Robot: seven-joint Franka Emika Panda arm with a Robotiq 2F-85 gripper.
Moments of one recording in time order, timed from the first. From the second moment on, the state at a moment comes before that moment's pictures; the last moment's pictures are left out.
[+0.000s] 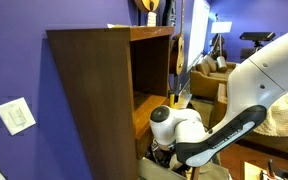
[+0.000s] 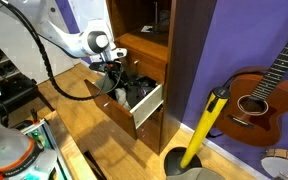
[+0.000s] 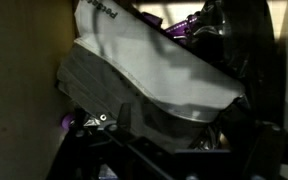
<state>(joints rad) 0.11 0.09 0.06 -2.37 -0.46 2.35 0.40</state>
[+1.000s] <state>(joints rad) 0.12 0.18 -0.01 -2.41 -0.56 2.57 0.55</state>
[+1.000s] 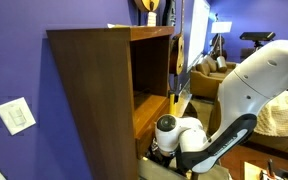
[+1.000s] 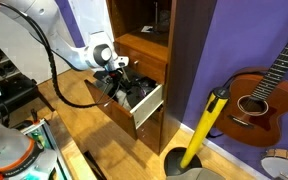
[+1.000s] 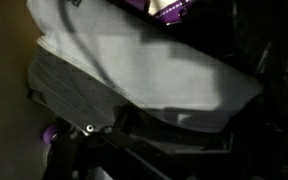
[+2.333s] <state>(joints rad) 0.14 0.17 -0.02 -2.37 -0.61 2.44 0.61</state>
